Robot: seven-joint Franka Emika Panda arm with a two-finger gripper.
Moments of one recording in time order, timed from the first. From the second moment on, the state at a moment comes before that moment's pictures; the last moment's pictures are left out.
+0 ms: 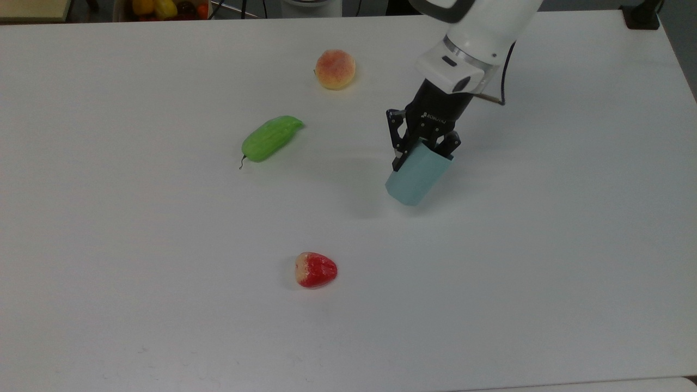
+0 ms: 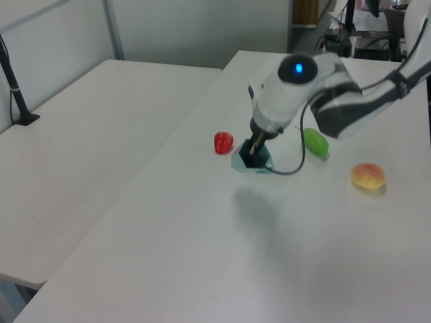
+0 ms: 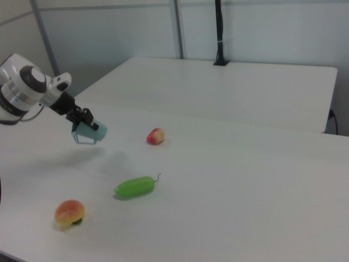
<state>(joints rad) 0.36 0.39 0.13 -1.67 -0.73 2.18 0.84</state>
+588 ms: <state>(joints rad) 0.21 0.40 0.07 -1.48 -0.08 1.88 0.28</state>
